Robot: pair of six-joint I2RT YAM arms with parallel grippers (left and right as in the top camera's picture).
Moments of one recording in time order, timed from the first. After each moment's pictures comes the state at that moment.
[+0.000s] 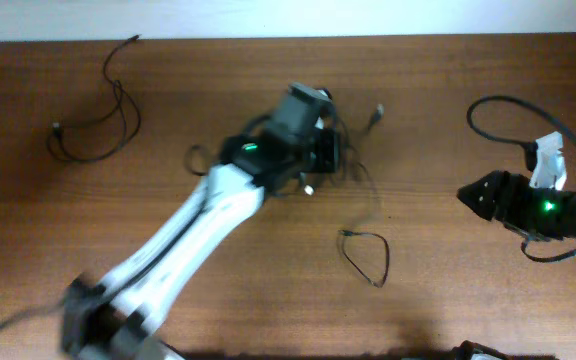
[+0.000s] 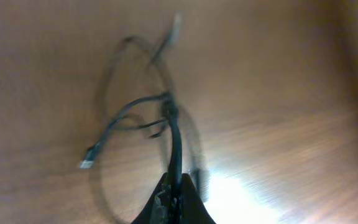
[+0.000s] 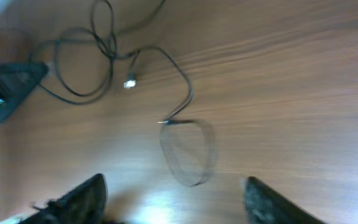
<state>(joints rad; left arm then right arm) -0.60 1.66 1.46 -0.64 0.14 -0.55 -0.36 1.24 1.34 -1.38 -0.64 0.02</state>
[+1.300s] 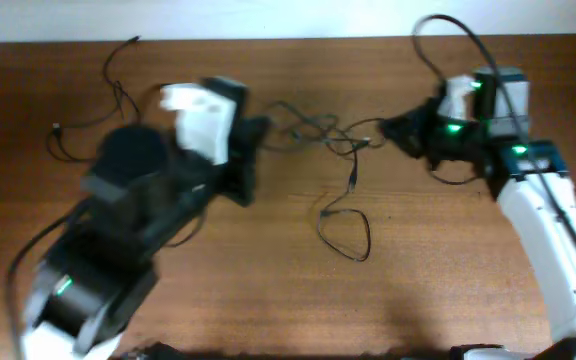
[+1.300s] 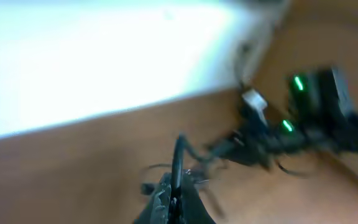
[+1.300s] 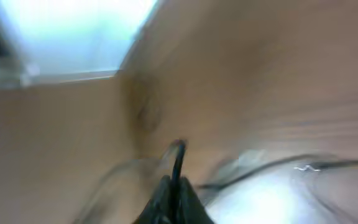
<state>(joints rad) -0.45 1.06 1.47 -0.67 0.16 -0.18 0.02 1.47 1.26 -0.60 -0.67 0.92</state>
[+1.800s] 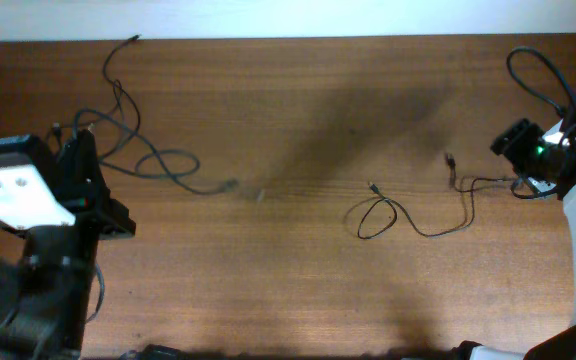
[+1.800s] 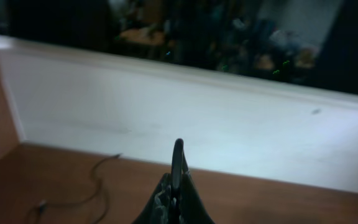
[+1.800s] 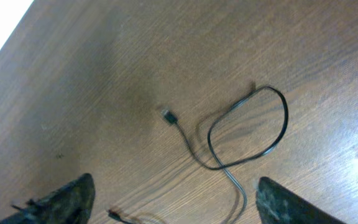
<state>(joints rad) -0.24 0.81 1.53 -0.78 -0.28 -0.18 -0.32 1.48 1.26 -0.81 -0.13 0.49</state>
